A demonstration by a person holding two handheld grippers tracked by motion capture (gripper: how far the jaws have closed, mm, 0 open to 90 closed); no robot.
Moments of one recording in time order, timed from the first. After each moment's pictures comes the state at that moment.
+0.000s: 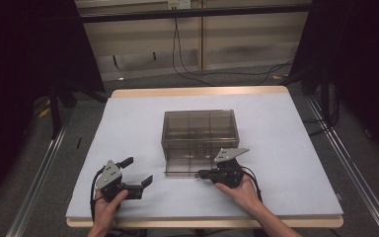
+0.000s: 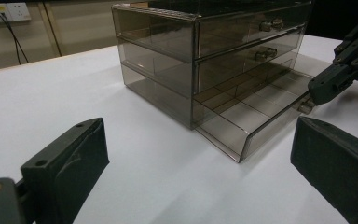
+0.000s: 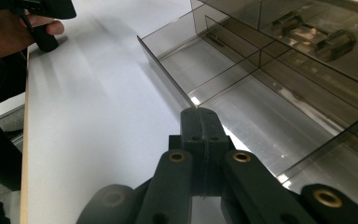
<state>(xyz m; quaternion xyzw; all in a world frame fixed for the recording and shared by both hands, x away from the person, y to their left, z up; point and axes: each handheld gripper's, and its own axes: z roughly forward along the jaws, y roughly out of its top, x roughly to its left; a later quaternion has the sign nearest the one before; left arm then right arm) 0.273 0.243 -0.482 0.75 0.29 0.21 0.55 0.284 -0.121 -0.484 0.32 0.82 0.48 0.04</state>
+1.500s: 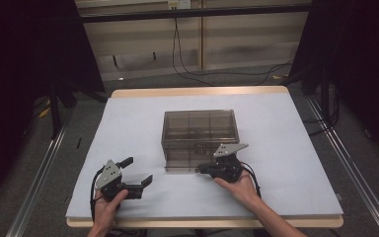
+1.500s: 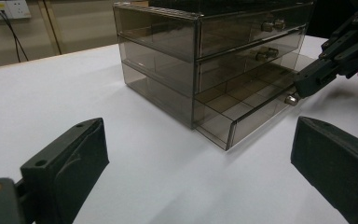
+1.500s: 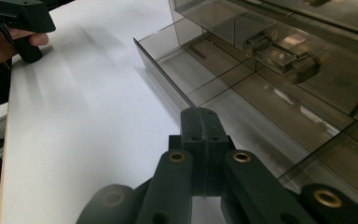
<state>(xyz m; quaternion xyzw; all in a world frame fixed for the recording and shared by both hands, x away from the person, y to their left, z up) 0.273 0.242 -0.483 0.75 0.30 0.21 0.56 0.298 -0.120 -0.483 0.33 0.81 0.48 0.05</state>
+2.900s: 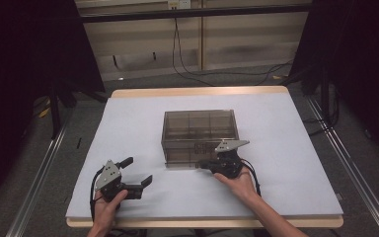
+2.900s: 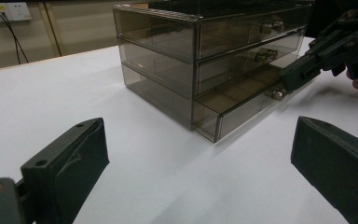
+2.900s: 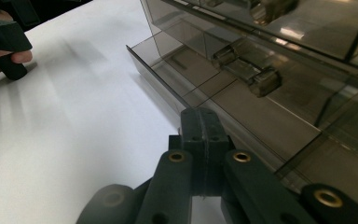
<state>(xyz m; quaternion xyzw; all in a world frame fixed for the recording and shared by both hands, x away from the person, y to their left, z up) 0.272 0.242 -0.483 0.74 0.30 0.21 0.56 0.309 -0.124 -0.484 0.35 0.80 0.48 0.05</state>
